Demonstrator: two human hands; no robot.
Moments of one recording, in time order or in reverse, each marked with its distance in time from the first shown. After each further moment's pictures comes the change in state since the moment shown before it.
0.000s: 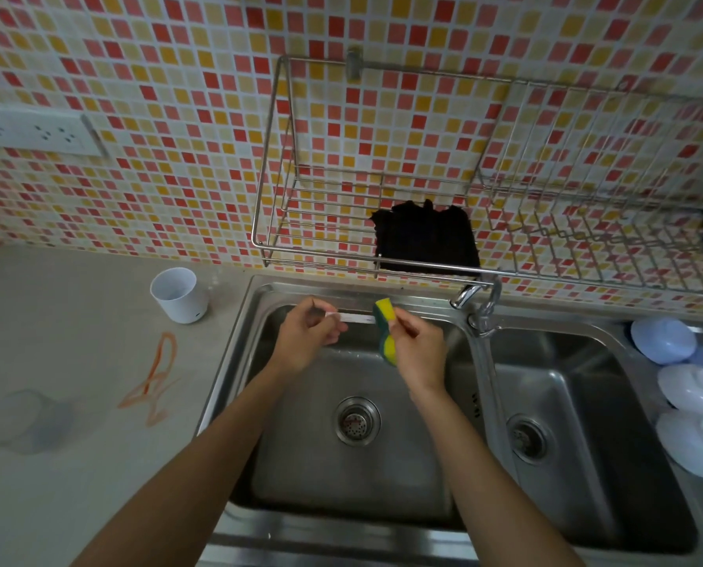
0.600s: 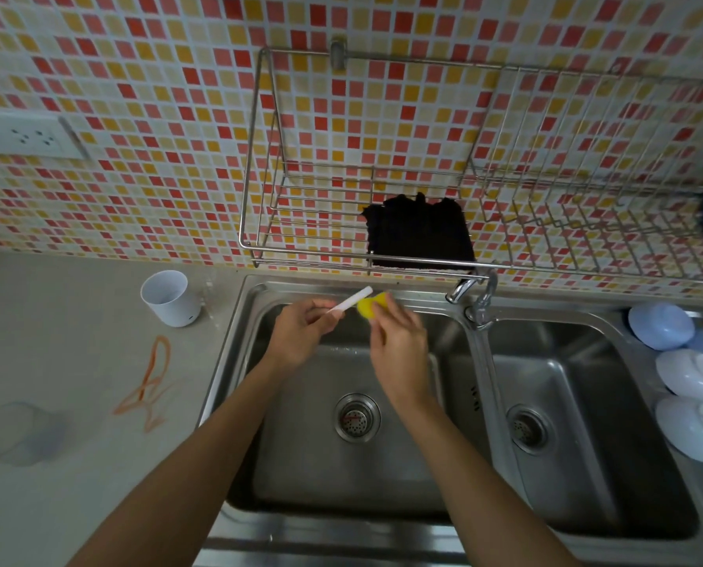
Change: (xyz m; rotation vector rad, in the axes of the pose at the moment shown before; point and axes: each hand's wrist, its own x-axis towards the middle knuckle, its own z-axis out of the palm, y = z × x) left_hand 0.007 0.005 0.002 0.139 -0.023 -0.026; right_hand -0.006 0.013 0.018 -0.460 0.097 -0.576
